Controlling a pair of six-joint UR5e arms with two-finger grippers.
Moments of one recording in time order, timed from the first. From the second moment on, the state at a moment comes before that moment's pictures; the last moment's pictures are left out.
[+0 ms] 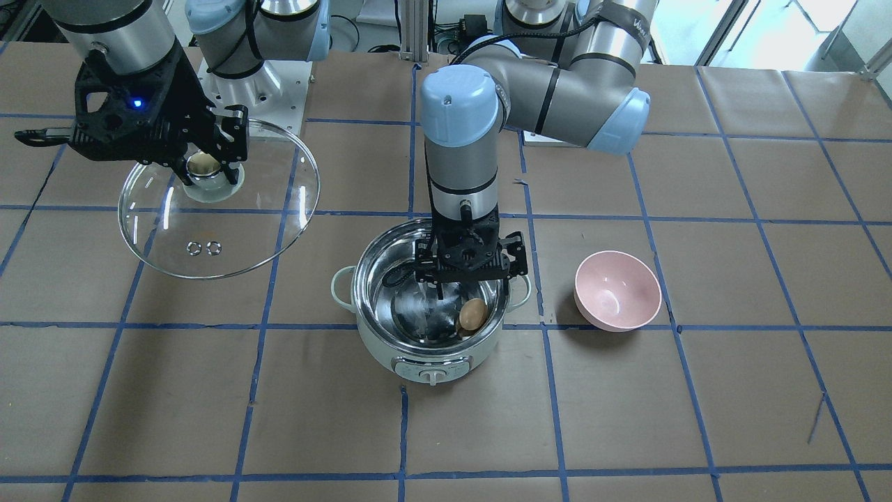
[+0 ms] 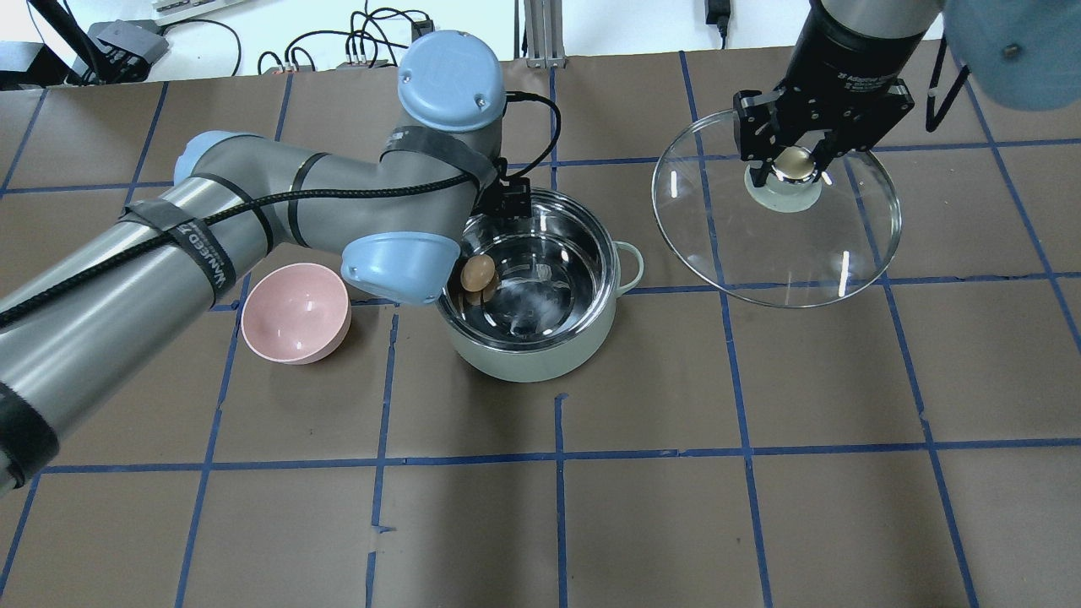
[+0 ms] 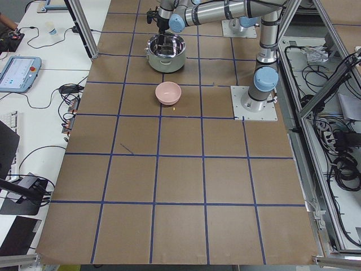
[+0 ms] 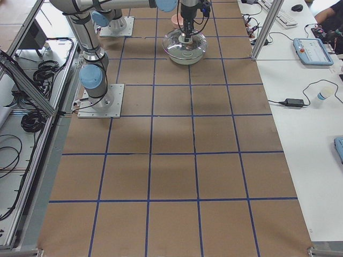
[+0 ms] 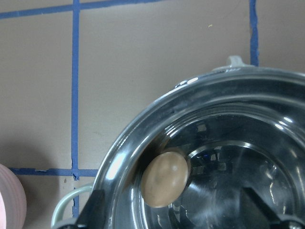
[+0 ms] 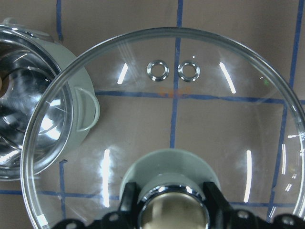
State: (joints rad) left arm -1.86 -1.85 -1.69 -0.97 1.75 -0.31; right arm 1.61 -1.50 1.47 -1.54 -1.55 -0.03
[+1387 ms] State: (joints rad) left arm -1.53 -1.55 -1.53 -1.64 1.61 -0.01; right arm 2.03 -1.14 1.35 -1.80 -1.58 0.49
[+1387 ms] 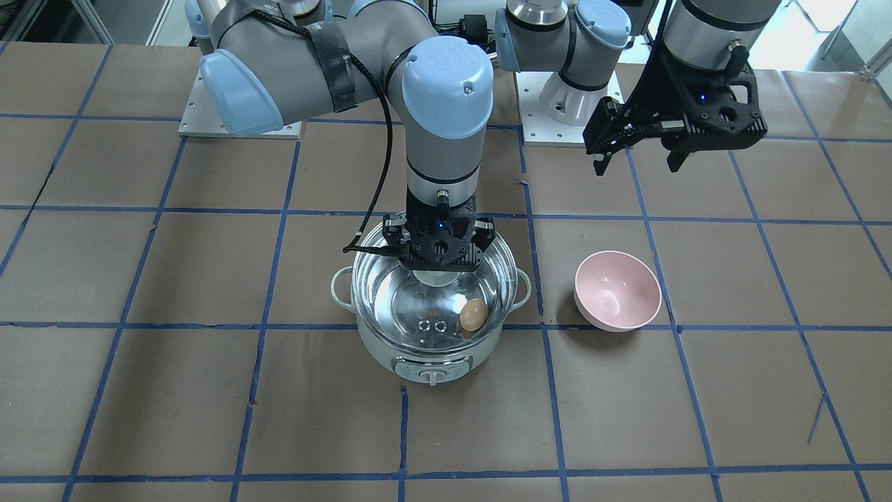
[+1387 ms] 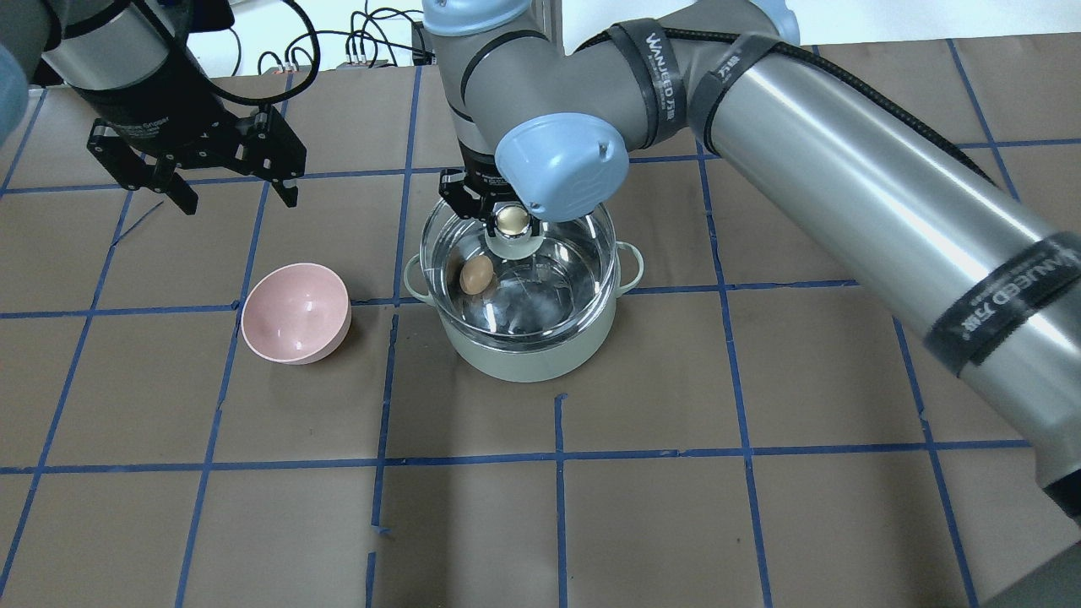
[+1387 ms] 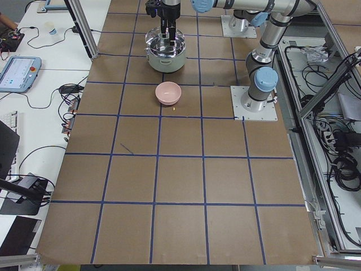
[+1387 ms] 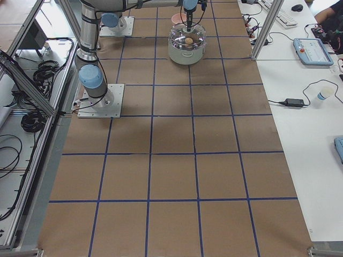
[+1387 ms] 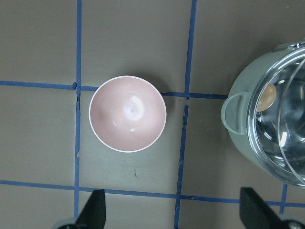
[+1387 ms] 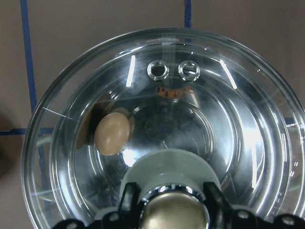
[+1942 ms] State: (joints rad) left arm -1.54 -1.54 -1.54 -1.64 1.61 0.03; right arm 2.04 -1.13 1.40 -1.86 -1.58 0.47
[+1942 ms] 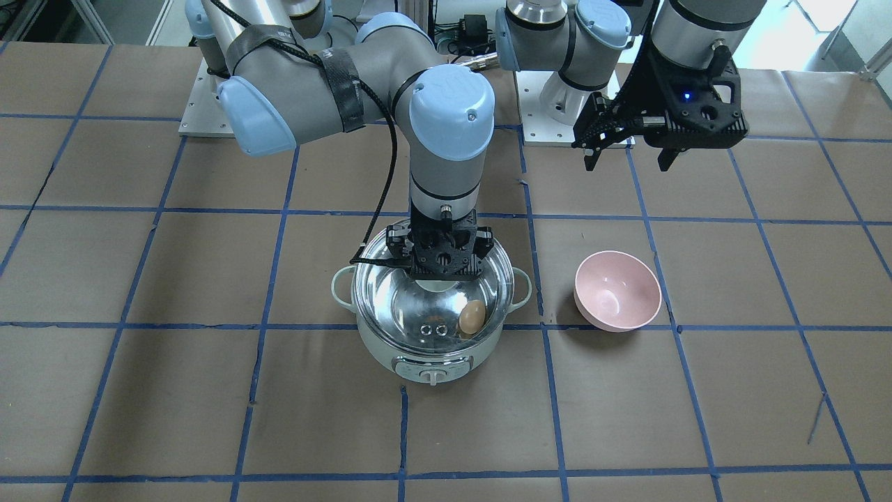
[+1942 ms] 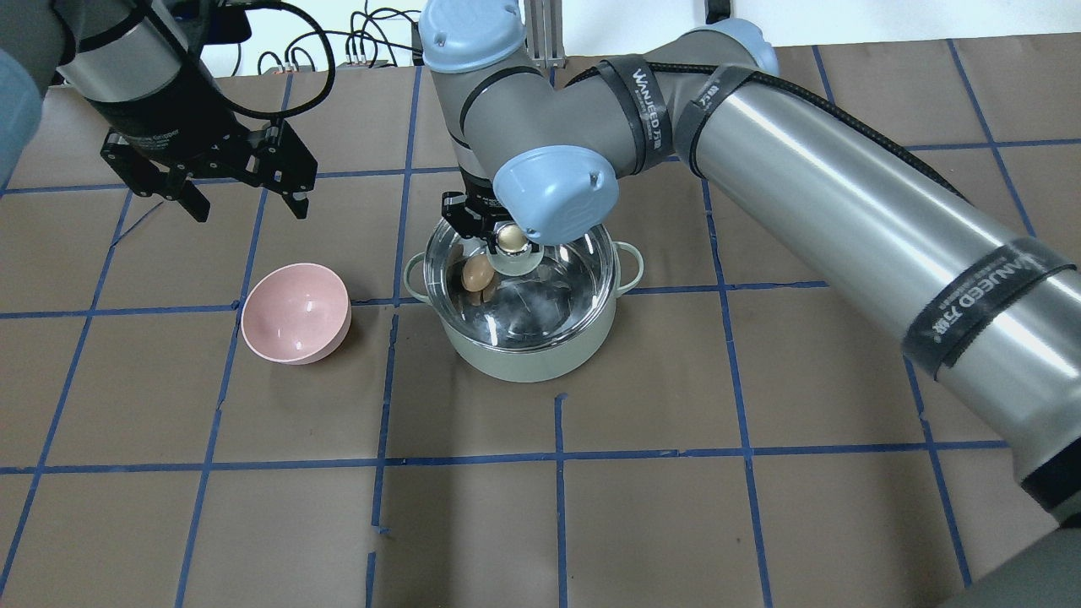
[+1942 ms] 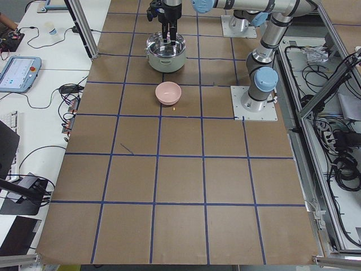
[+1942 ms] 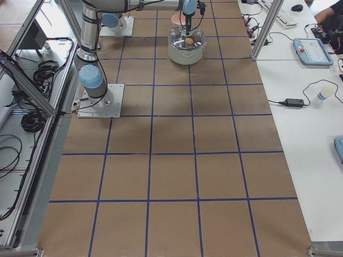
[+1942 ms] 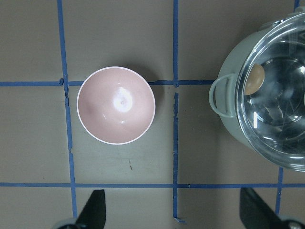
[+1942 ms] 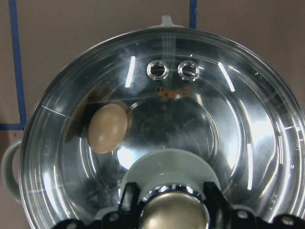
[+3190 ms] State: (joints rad) left arm -1.53 -1.52 -1.54 -1.64 1.60 0.03; right arm 2.00 -1.22 1.41 -1.81 -1.58 0.46
